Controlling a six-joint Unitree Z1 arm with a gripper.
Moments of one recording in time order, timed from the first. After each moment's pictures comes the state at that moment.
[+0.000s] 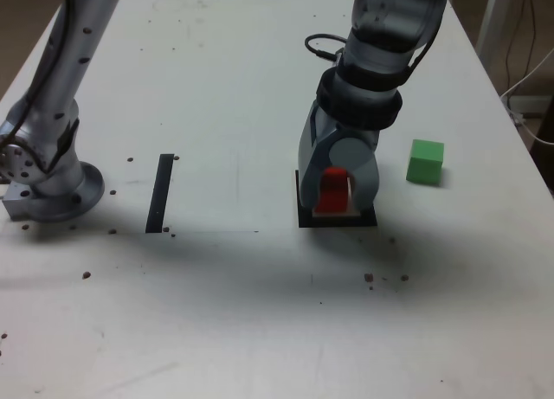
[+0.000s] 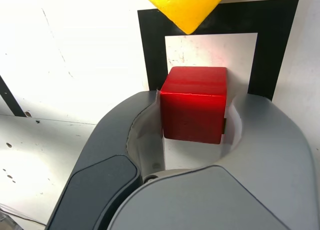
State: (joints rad) arm -0.09 2.17 -1.66 1.32 -0.03 -0.07
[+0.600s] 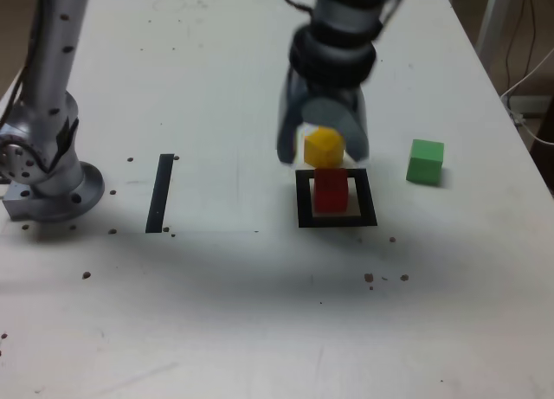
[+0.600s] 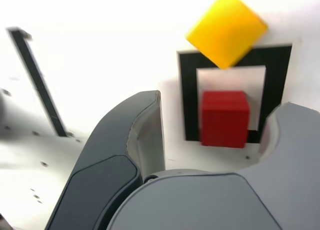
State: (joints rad) arm -0.06 2.02 -1.60 1.37 0.11 -0.02
